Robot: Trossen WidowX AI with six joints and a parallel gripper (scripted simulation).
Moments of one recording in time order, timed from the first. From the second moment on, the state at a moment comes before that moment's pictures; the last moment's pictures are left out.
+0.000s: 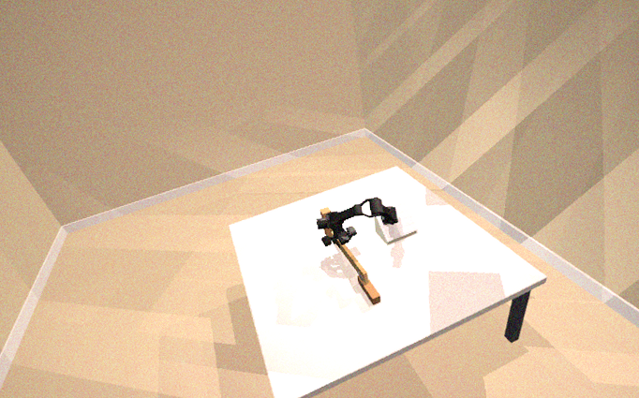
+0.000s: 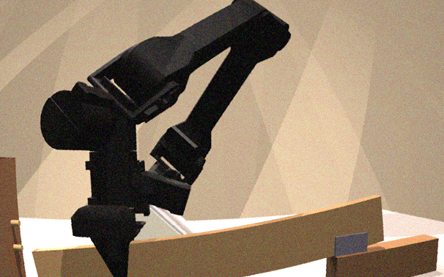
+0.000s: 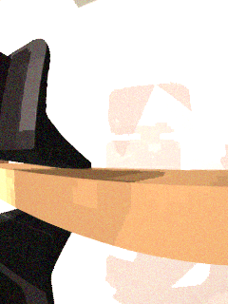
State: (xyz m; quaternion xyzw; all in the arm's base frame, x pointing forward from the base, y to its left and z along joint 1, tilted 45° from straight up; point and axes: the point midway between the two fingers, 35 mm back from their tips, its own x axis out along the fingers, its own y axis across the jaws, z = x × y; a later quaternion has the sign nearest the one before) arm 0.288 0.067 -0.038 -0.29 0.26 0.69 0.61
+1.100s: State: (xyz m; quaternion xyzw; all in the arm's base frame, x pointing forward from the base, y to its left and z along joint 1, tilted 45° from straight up) arm 0.292 0.057 -0.029 -0.29 0.26 0.70 0.60
